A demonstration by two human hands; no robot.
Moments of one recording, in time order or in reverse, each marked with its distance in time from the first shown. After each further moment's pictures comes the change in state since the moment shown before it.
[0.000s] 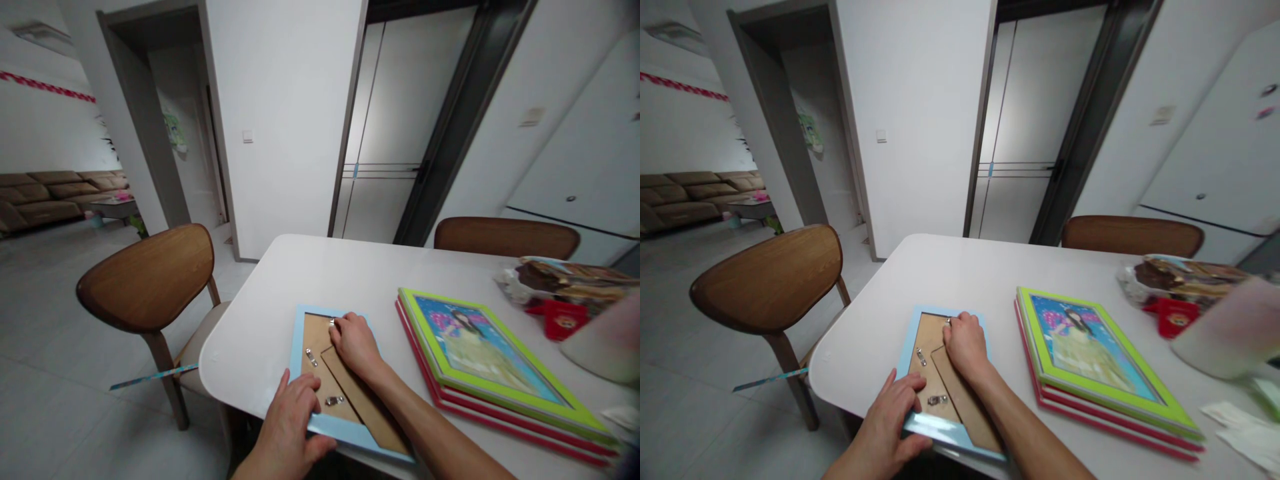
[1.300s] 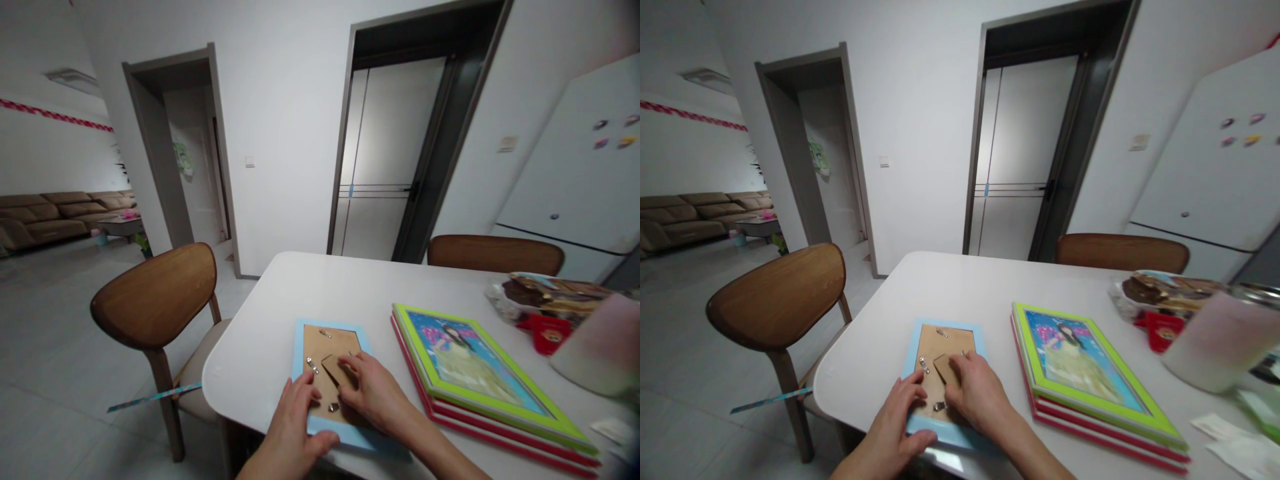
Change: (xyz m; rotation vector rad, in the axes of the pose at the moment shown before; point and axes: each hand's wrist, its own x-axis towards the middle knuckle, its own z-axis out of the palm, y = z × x) left_hand 0.008 0.003 -0.002 -0.222 0.098 -0.079; right_hand -0.056 0.004 -0.045 0.213 -0.116 -0.071
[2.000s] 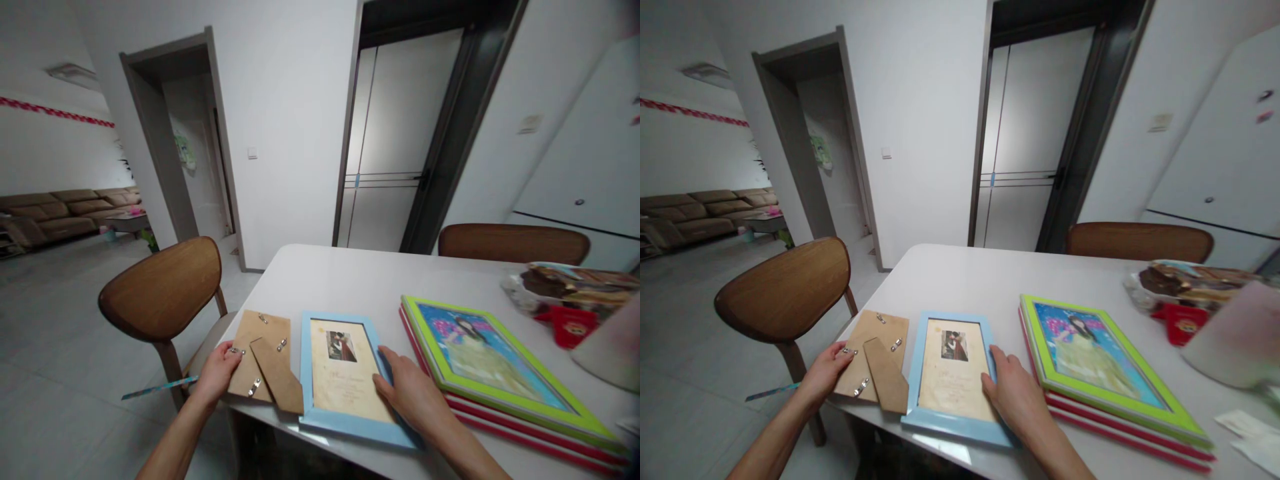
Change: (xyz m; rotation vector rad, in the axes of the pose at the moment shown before) left_hand 0.010 -0.090 -0.094 -0.377 0.347 -0.482; right_hand -0.008 0.048 0.011 -0.154 0.034 0.239
